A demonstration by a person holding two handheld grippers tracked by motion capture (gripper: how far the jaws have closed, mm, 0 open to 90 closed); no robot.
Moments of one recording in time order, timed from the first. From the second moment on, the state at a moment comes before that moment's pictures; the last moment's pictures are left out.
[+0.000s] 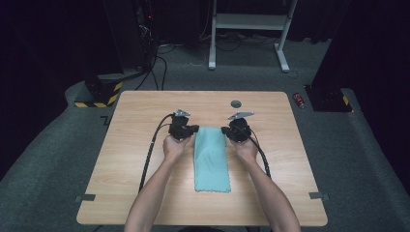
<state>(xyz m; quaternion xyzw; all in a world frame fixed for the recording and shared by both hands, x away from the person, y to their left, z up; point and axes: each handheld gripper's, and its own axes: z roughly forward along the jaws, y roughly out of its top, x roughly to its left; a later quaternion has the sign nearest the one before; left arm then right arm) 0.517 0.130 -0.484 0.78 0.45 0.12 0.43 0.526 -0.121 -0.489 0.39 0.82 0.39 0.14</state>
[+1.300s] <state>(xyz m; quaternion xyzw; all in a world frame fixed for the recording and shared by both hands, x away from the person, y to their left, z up) 0.478 0.138 -0.482 0.80 0.40 0.11 0.44 0.493 -0.132 -0.479 0.34 0.83 0.41 0.12</state>
